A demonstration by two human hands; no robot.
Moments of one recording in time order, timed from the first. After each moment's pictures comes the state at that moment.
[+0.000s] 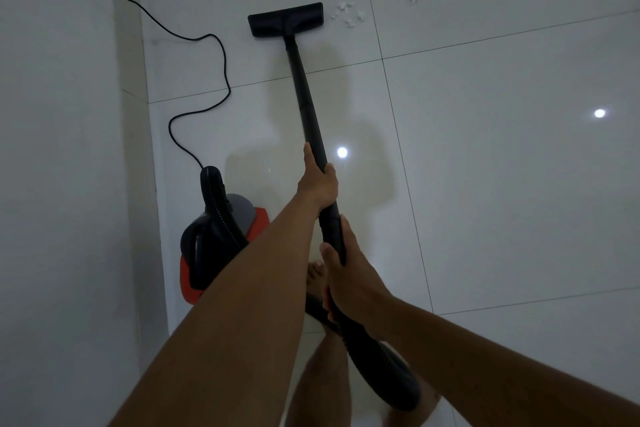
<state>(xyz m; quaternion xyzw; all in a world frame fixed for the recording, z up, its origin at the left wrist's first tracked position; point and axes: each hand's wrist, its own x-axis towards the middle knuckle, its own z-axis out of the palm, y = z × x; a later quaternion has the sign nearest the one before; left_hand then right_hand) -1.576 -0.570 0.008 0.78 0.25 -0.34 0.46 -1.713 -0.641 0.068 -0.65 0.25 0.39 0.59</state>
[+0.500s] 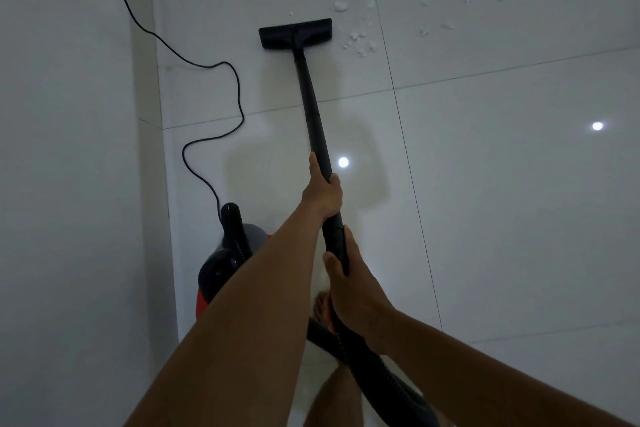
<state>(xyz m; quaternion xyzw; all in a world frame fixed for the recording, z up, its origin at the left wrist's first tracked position) -1.507 -0.541 0.025 0.78 0.24 -0.36 0.45 -1.644 -0.609 0.091 -0.66 0.25 0.38 0.60</state>
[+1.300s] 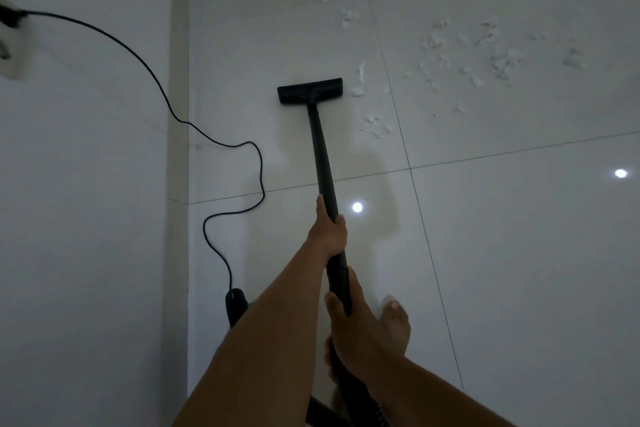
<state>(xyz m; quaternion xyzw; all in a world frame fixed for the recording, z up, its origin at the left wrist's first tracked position) -1.378 -0.525 0.048 0.77 0.26 -0.38 0.44 -1.505 -0.598 0.141 -0.71 0.21 0.41 0.54</state>
